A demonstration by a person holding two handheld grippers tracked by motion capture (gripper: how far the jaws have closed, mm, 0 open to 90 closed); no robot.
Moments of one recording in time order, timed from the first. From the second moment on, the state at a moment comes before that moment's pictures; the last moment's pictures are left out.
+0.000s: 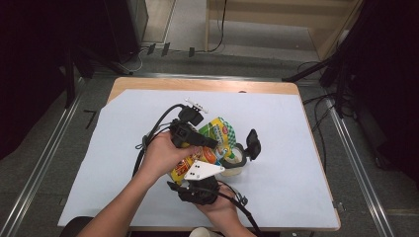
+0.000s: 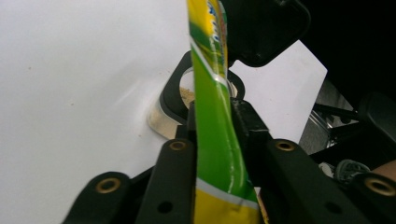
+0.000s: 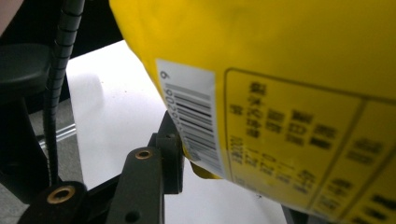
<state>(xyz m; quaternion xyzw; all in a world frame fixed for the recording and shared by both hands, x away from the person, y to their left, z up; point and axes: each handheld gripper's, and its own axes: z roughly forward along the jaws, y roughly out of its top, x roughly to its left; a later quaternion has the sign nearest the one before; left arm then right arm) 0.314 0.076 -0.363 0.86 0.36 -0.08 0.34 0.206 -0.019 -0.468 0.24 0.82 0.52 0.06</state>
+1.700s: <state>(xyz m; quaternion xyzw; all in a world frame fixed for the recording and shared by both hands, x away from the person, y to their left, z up) 0.312 0.088 -0.359 0.86 0.37 -0.08 0.35 0.210 -0.024 -0.457 0.24 0.81 0.53 0.05</state>
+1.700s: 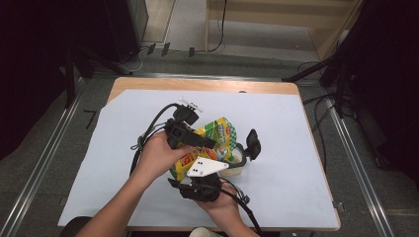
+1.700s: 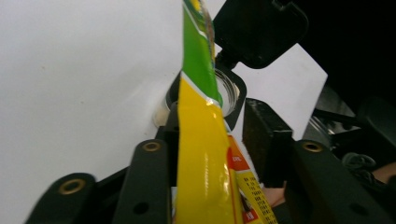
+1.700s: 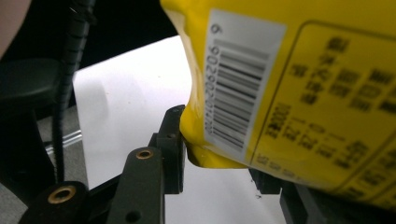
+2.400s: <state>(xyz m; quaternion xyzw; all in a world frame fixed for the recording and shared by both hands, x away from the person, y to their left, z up) 0.313 0.078 -0.348 0.87 0.37 -0.04 0.32 0.216 -0.023 -0.453 0.24 0.81 0.53 0.05</state>
